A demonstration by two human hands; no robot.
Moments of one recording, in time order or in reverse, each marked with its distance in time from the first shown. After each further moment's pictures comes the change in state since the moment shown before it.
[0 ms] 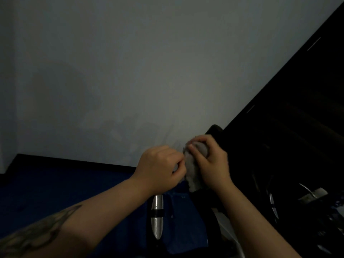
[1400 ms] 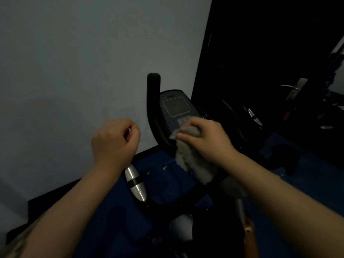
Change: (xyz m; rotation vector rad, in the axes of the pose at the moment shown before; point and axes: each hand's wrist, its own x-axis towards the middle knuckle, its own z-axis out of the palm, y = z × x) left_hand -0.002 0.004 0.005 0.151 -0.059 -0.086; right_hand -0.095 0.021 -0.040 -0.049 0.024 0.375
